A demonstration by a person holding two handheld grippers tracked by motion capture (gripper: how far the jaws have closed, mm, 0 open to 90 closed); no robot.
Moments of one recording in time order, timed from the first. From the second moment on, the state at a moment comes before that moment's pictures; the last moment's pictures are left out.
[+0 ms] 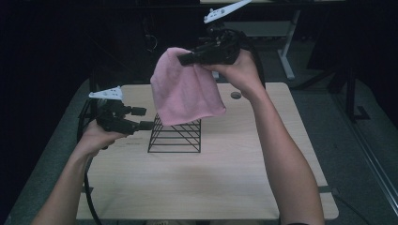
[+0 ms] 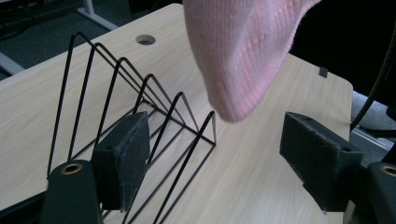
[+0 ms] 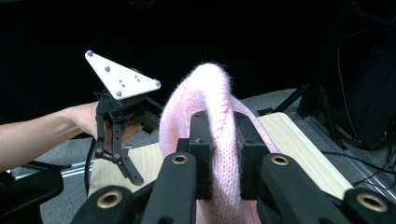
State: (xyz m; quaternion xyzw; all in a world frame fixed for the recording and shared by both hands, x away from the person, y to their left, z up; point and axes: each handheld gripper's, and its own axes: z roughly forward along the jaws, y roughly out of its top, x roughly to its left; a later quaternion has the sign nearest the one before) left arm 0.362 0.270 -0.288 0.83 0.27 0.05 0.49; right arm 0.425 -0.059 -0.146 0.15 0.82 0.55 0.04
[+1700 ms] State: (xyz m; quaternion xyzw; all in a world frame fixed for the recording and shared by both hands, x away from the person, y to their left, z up) left arm 0.405 0.261 -0.298 0.85 0.29 0.08 0.44; right arm 0.468 -0.049 -0.186 0.18 0.81 0.56 0.00
